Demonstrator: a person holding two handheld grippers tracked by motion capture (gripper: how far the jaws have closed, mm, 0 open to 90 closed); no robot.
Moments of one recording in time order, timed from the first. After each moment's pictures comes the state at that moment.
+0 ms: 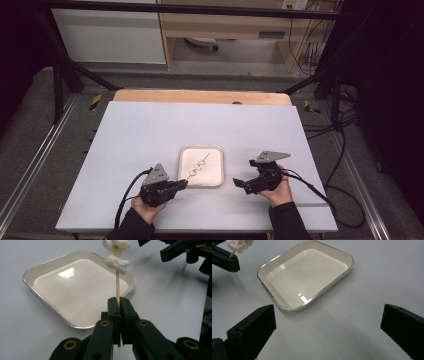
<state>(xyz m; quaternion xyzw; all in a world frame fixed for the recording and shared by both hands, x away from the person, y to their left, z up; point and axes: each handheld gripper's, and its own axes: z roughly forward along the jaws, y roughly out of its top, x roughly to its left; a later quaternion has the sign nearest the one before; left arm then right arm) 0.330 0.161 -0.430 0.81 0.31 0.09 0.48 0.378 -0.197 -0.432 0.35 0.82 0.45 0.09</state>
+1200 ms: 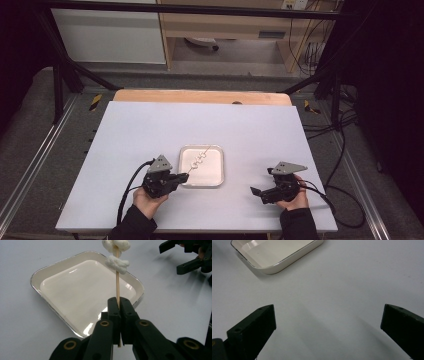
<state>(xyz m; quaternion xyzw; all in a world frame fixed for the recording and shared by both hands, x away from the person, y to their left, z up) 0.350 0.152 -0.413 0.82 0.34 0.08 0.45 0.355 -0.244 -0.453 0.36 0.82 0.42 0.13</state>
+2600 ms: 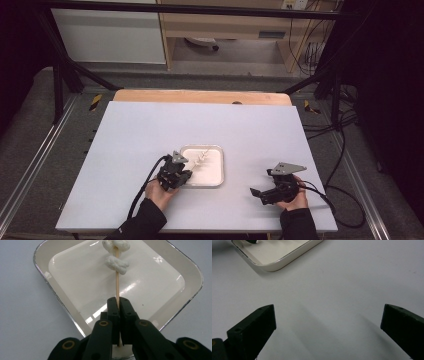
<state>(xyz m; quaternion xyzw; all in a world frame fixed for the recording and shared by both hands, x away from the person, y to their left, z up) 0.382 0.118 -0.441 0.84 0.41 0.11 0.34 0.355 -0.244 -0.456 0.36 0.82 0.42 0.12</state>
